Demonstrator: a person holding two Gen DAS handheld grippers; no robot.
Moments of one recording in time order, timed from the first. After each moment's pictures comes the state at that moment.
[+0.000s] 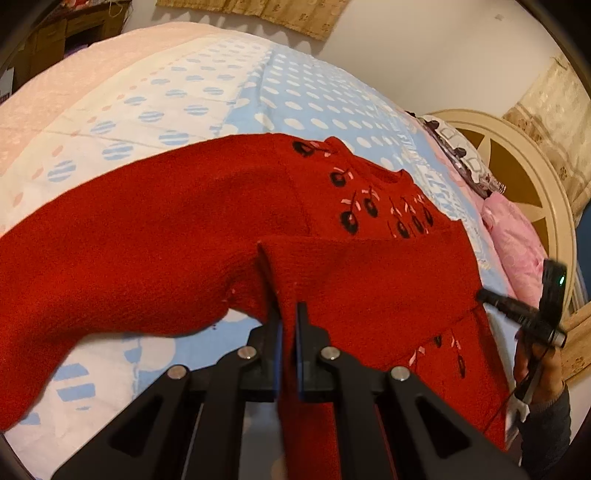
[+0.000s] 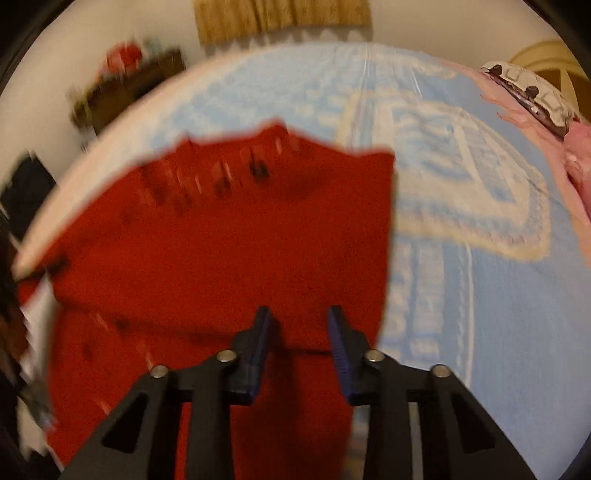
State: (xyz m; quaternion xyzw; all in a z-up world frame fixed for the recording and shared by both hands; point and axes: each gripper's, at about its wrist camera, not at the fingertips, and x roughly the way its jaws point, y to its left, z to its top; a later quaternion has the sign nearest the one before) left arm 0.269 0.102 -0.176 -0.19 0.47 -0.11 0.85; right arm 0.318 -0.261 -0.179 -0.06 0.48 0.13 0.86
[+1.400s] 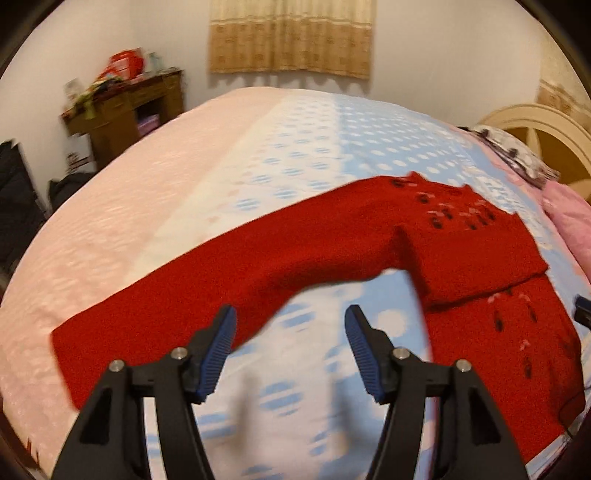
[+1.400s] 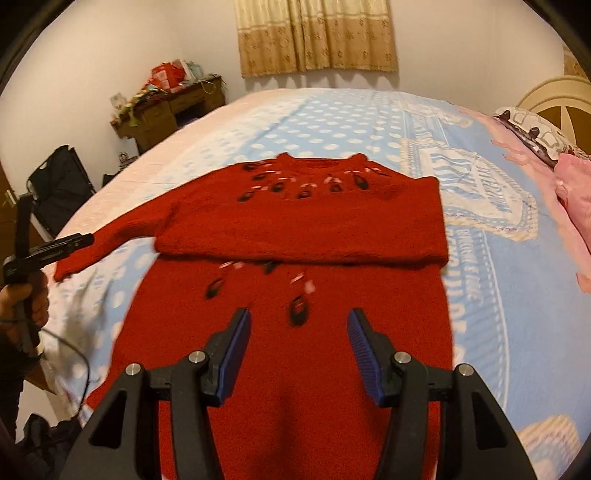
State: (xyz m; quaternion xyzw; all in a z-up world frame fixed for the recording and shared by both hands) left arm 0.155 0.182 -0.134 -0.06 0.41 0.07 0.91; right arm 0.165 -0.187 -0.128 -0.04 0.40 0.19 0.90
